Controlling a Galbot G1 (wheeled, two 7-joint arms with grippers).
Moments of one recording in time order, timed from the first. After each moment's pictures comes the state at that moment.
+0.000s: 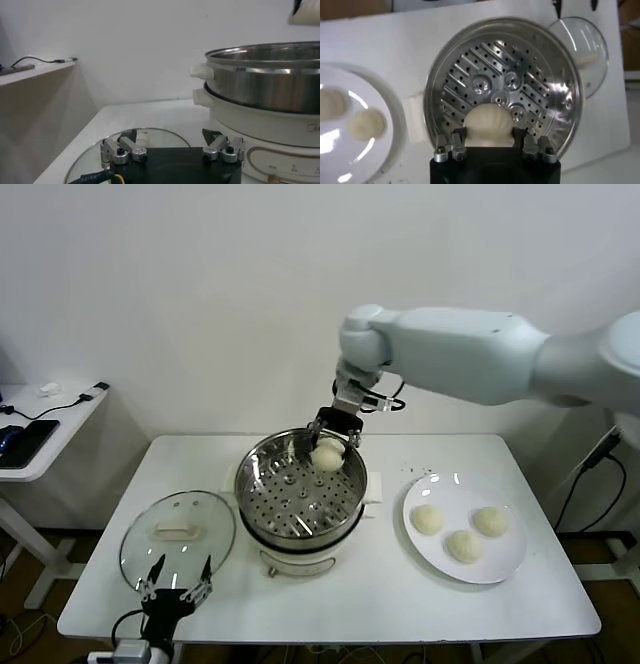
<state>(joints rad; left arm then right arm) 1.72 -1.46 -0.66 -2.01 -0.08 0.05 0.02 0.68 1.38 -1.47 0.99 0.13 0.68 -1.07</state>
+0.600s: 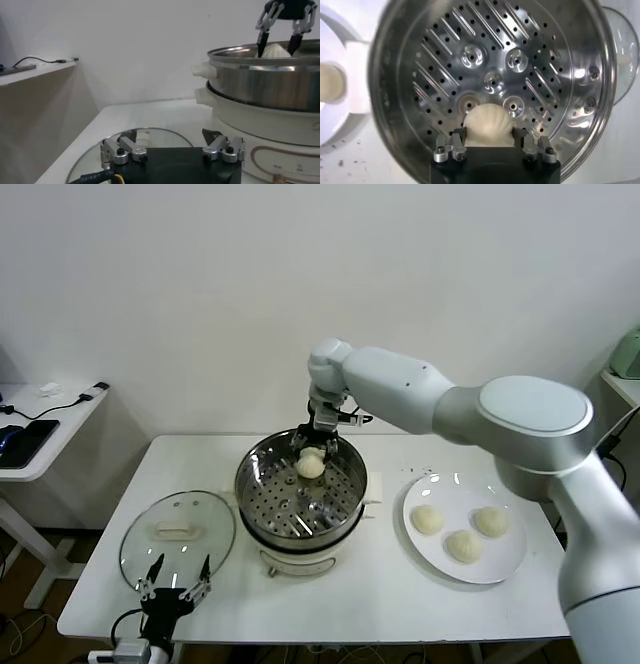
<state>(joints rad) 1.71 -1.45 -0.66 -1.99 -0.08 0.04 0.02 0.48 1.54 -1.34 0.68 -0.15 0.82 -0.95</state>
